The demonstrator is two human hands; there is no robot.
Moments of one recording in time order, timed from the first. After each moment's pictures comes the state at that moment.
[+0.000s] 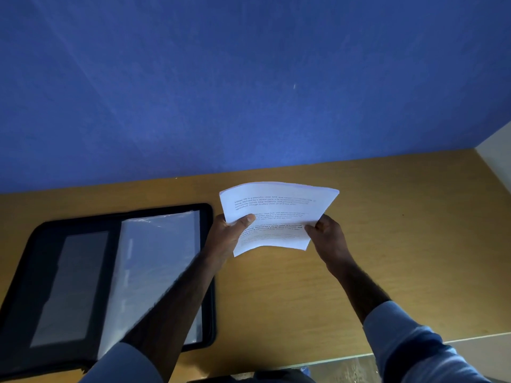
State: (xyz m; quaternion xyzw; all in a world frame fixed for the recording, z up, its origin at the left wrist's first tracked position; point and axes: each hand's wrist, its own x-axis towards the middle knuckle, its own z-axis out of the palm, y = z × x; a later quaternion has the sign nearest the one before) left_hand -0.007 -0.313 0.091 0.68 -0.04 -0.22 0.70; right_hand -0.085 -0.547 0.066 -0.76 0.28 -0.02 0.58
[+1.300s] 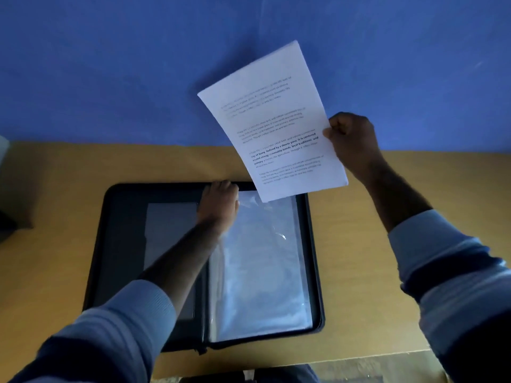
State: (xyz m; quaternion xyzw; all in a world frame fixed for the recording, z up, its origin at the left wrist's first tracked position) left_hand 0.140 -0.038 -0.007 0.97 -0.20 -0.06 0.09; right_hand 0.153 -0.322 0.144 -0.92 0.17 -0.08 0.34
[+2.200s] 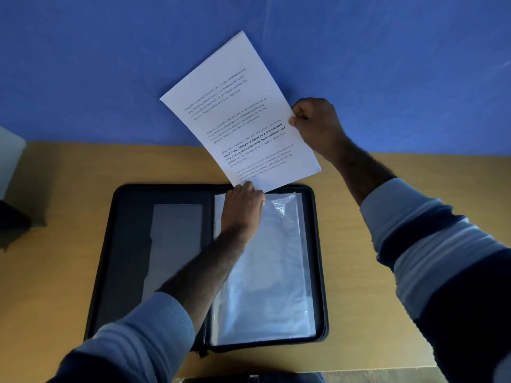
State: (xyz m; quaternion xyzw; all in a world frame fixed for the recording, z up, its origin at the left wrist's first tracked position) left_hand 0.120 -0.077 0.013 0.97 -0.18 -0.03 0.16; right_hand 0.224 -0.275 0.128 -0.93 0.07 -0.03 0.36
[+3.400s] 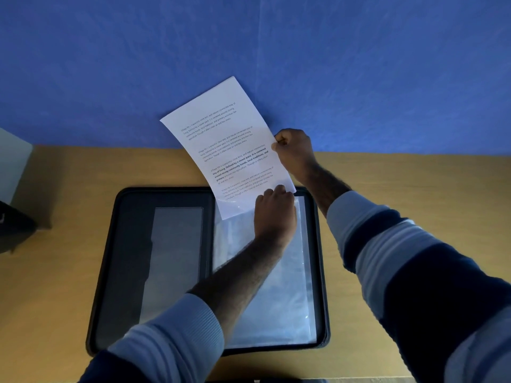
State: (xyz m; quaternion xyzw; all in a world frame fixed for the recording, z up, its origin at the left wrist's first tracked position) left_hand 0.102 -0.148 0.042 0.97 -0.15 -0.03 0.19; right_hand 0.218 -0.244 0.059 -0.89 0.14 0.01 0.43
